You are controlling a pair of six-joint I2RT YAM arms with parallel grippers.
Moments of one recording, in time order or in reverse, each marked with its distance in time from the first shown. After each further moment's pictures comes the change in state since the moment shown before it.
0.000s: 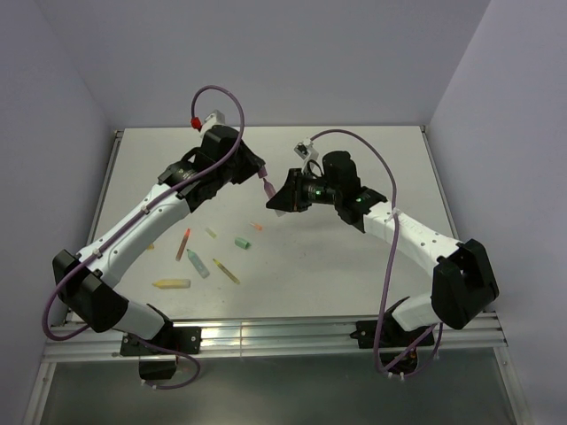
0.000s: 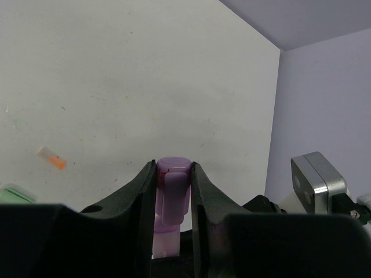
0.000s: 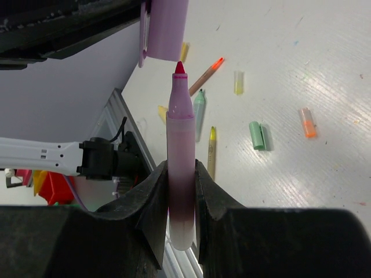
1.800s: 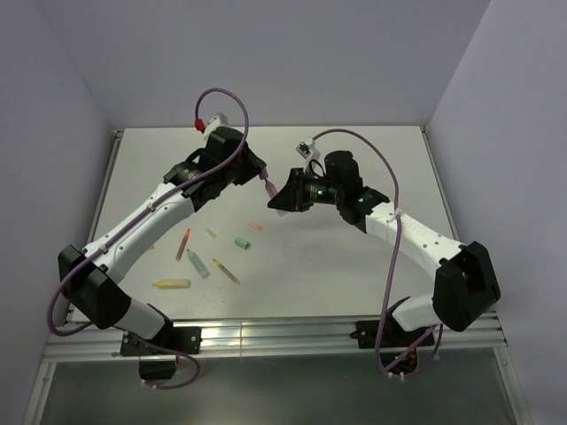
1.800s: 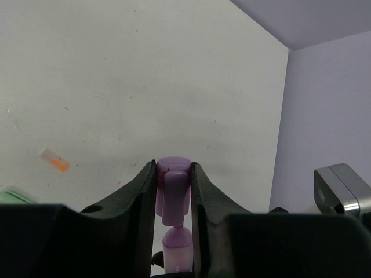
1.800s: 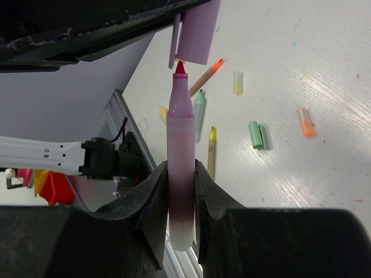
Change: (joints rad) left arm -0.003 0.020 -0.015 0.021 -0.009 0.001; right arm -0.012 -0.015 -0.002 -0.010 -0.006 0.000
